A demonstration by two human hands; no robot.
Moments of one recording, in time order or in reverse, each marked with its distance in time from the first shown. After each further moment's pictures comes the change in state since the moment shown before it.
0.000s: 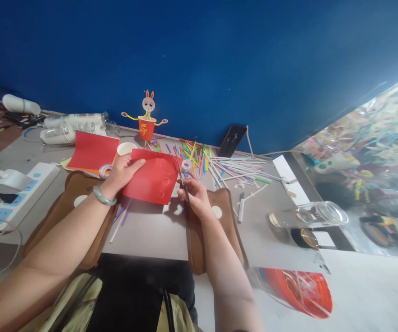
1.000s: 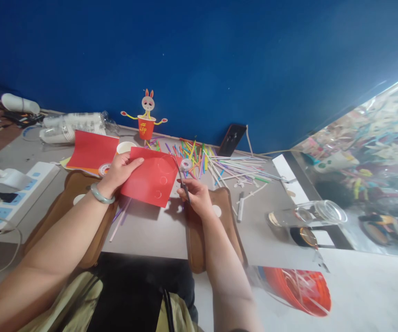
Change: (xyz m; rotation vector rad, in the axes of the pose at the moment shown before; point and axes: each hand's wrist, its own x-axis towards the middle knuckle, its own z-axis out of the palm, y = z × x) left_hand 0.002 -0.002 -0.006 0.053 0.002 0.018; right_hand -0.001 -0.010 0.000 -0.058 0.031 -0.005
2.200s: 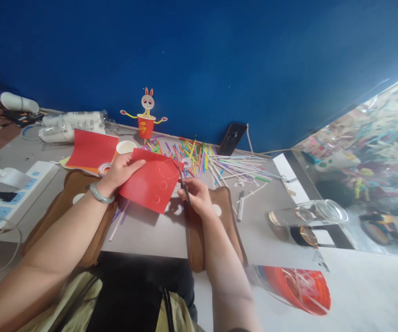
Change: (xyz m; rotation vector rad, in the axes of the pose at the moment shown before) left_hand -0.003 0.005 -0.001 0.040 -0.084 0.000; right_hand -0.005 -0.006 0.001 0.004 0.003 0.026
